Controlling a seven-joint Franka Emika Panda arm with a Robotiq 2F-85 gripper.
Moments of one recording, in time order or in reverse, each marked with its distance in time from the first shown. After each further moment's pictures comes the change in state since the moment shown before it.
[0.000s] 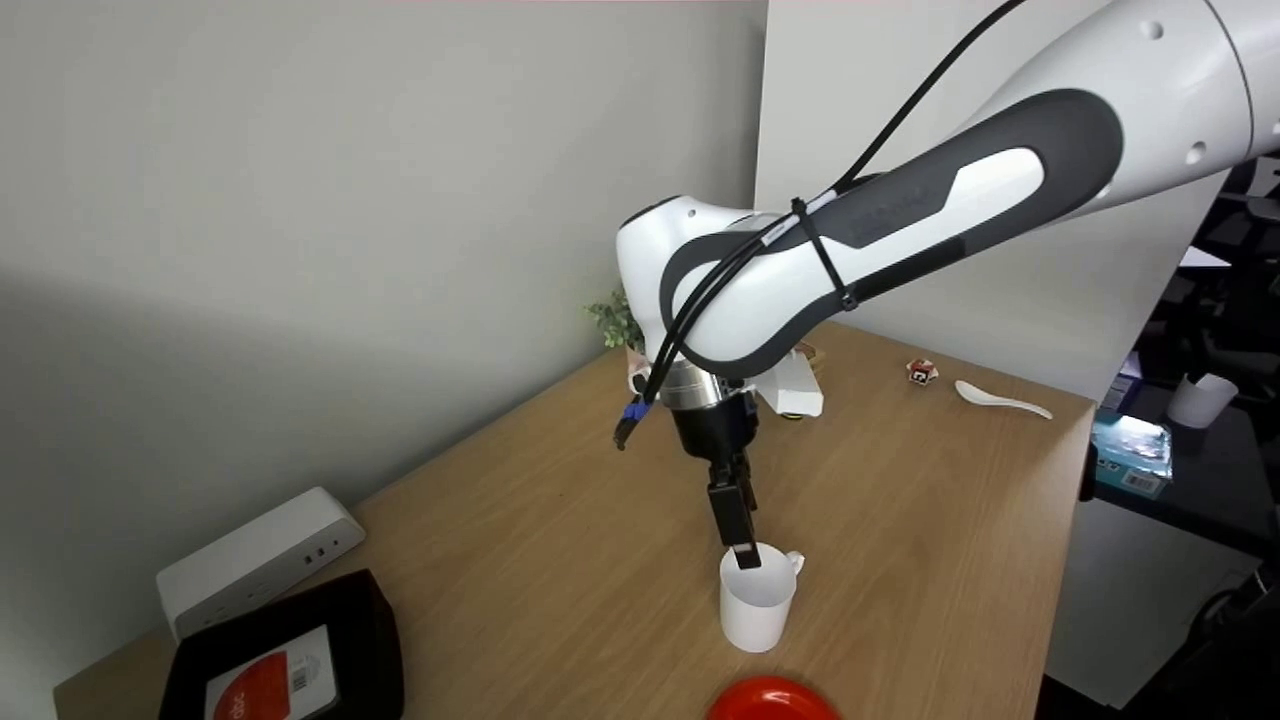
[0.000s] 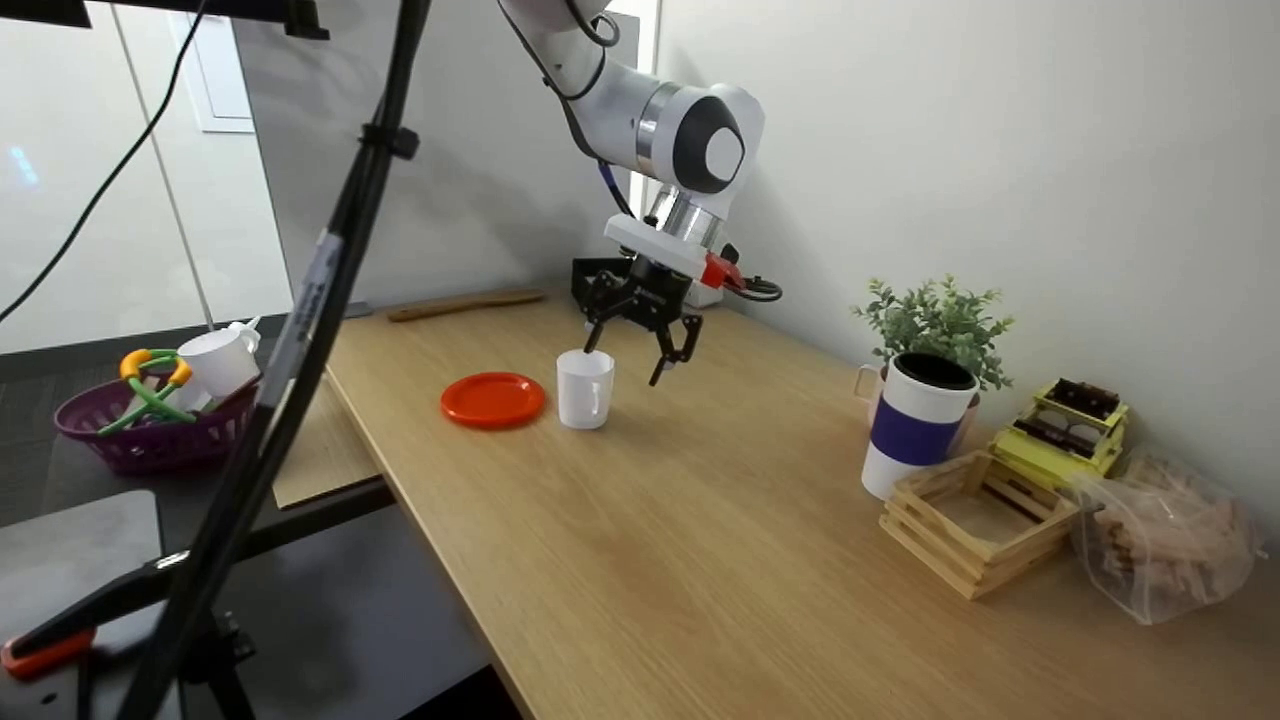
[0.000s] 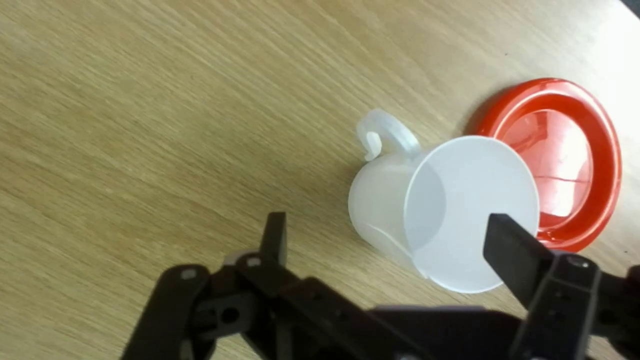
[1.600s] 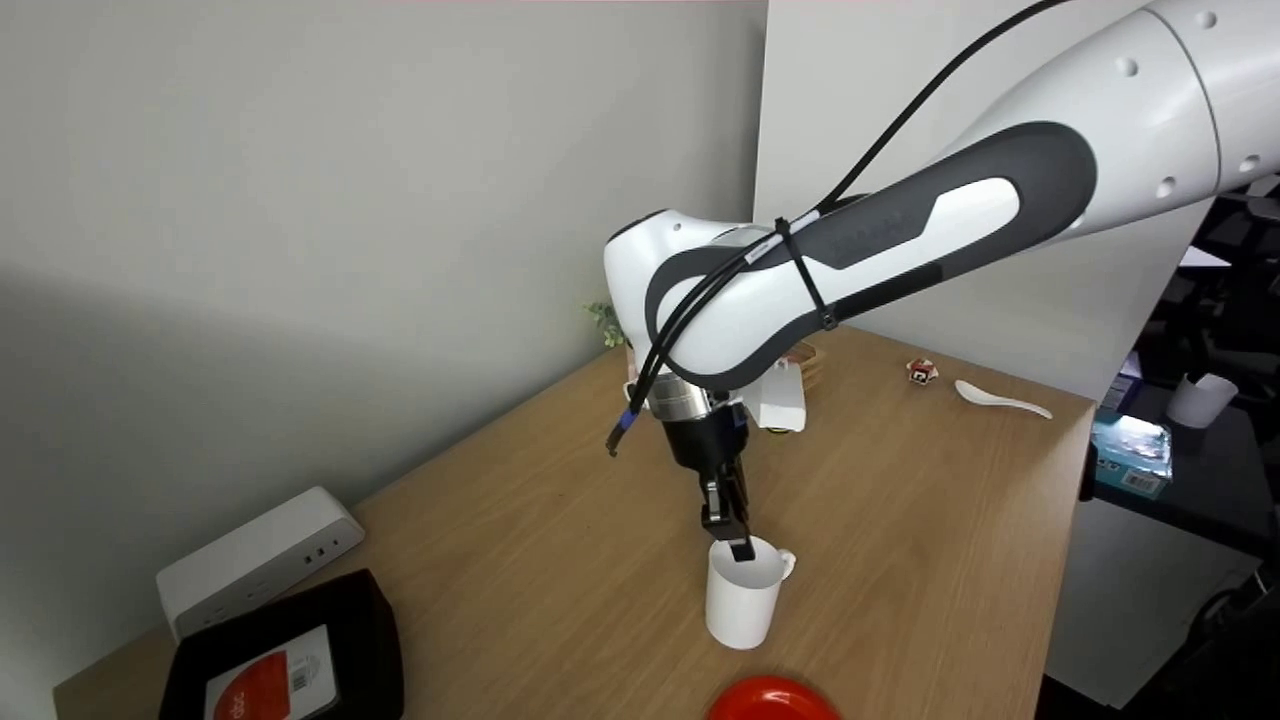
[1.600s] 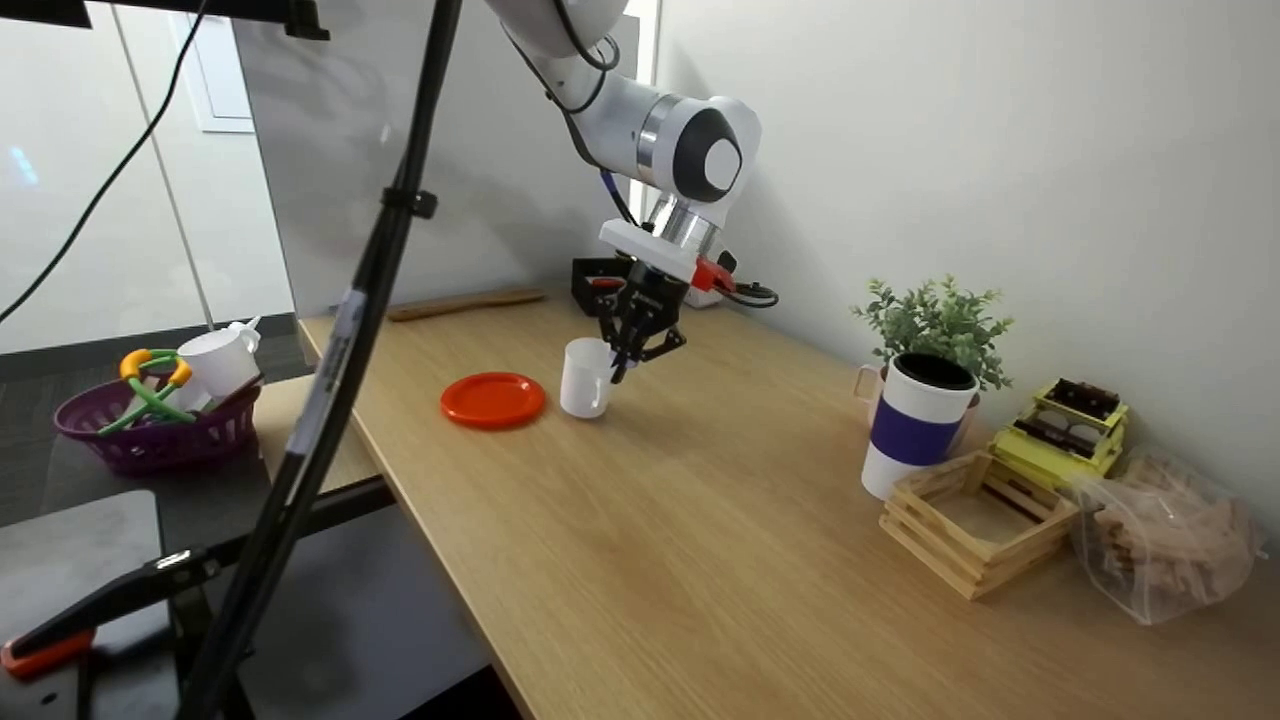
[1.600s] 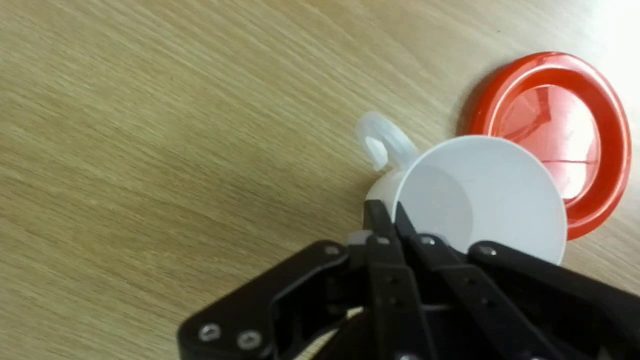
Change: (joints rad) arm 0.016 0.066 0.000 0.097 0.000 -0.048 0.089
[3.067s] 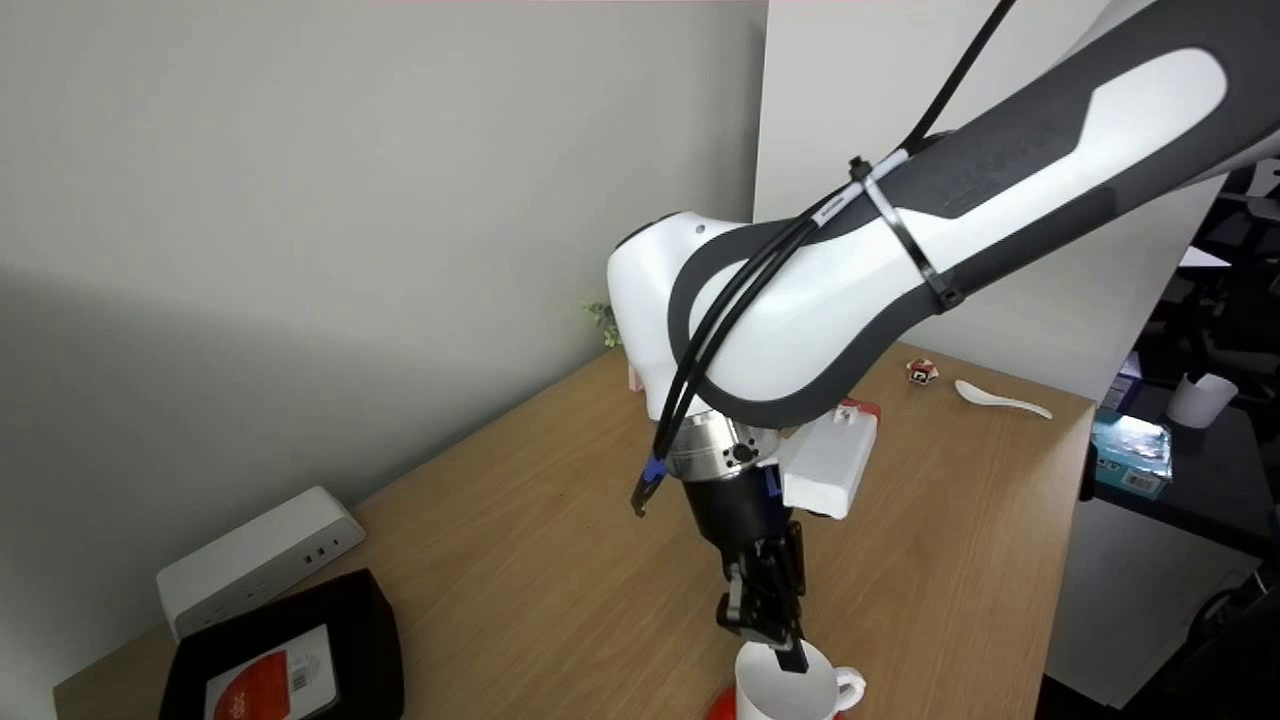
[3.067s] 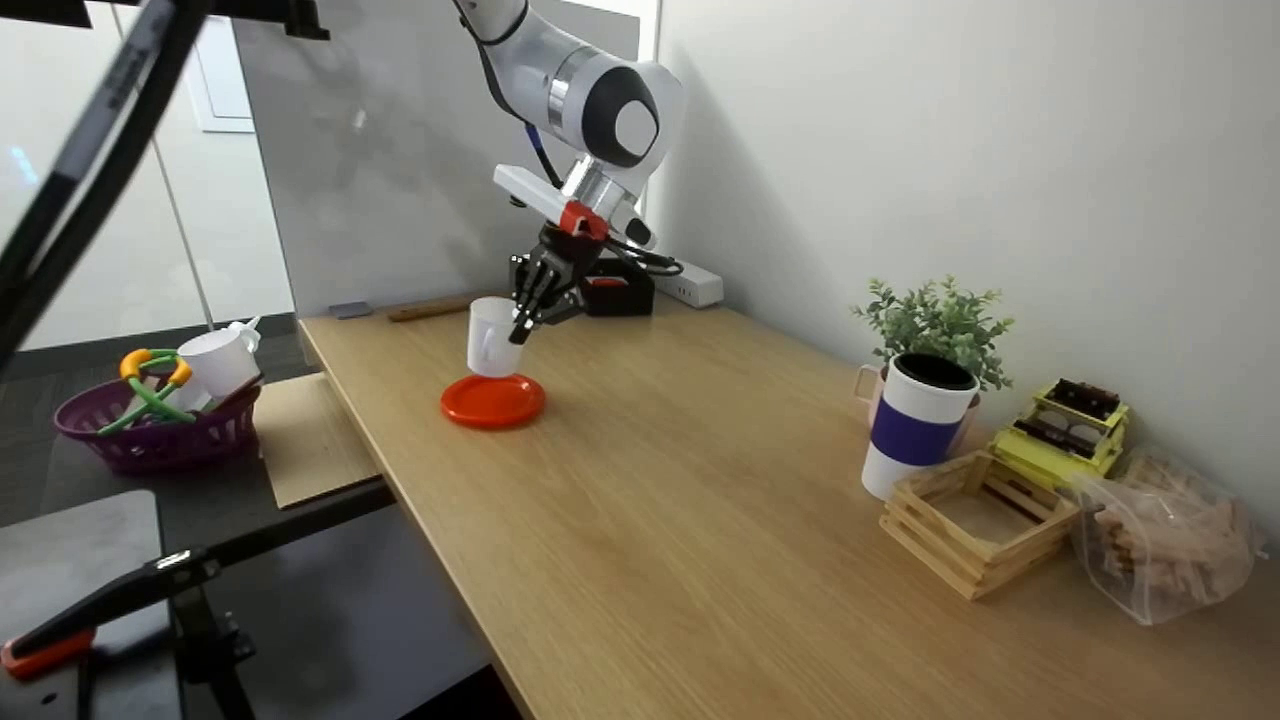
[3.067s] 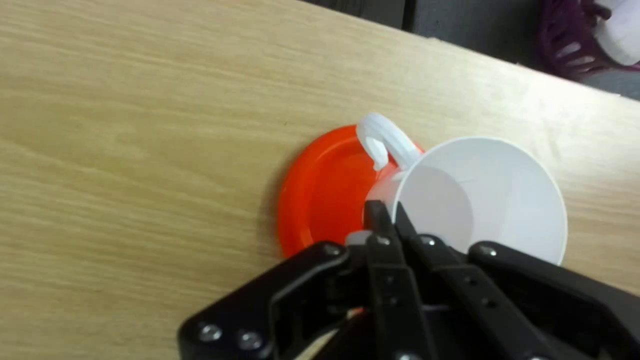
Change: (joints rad) arm 0.067 -0.241 0.038 -0.368 0.156 0.073 0.344
